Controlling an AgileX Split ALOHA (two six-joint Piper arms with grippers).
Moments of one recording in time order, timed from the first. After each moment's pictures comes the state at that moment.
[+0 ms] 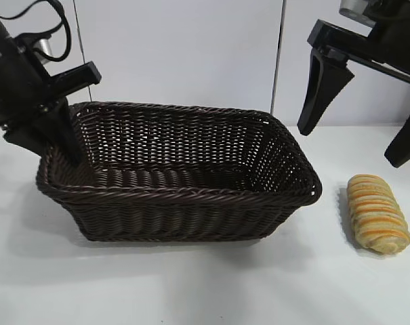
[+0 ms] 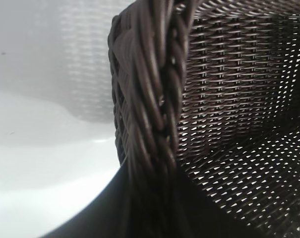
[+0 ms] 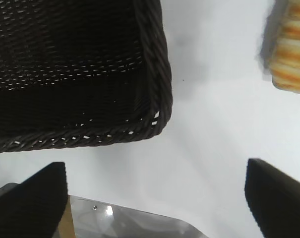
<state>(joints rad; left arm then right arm) -0.24 1.86 -1.23 -0.52 0.90 0.05 0.22 1.54 -1.17 0.31 1.08 0.14</state>
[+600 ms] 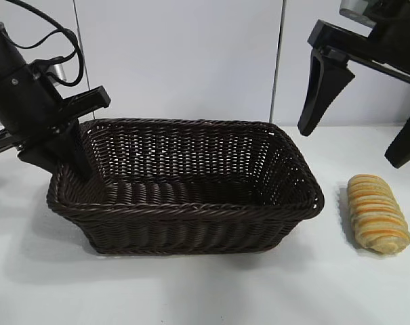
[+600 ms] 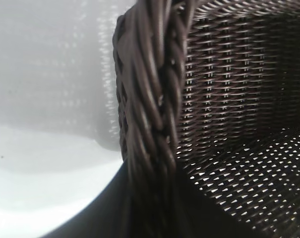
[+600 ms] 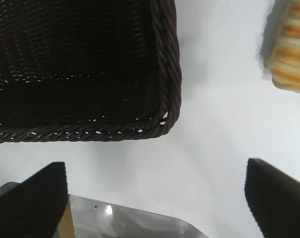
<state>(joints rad) -0.24 1.89 -1.24 -0.55 0.86 0.10 0.22 1.54 -1.17 0.31 1.08 0.13</state>
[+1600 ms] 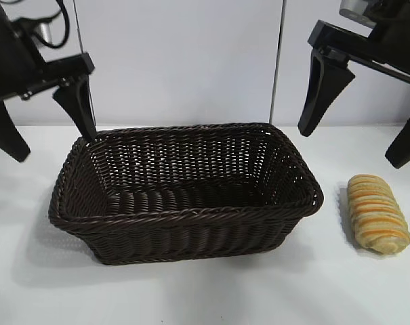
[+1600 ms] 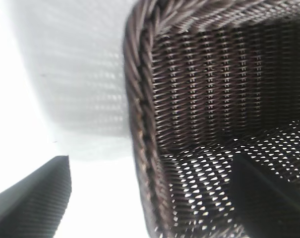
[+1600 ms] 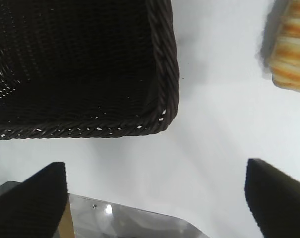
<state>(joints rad) -0.24 1.70 -1.33 -0.33 1.04 -0.04 0.22 1.54 -1.17 0.31 1.11 0.13</state>
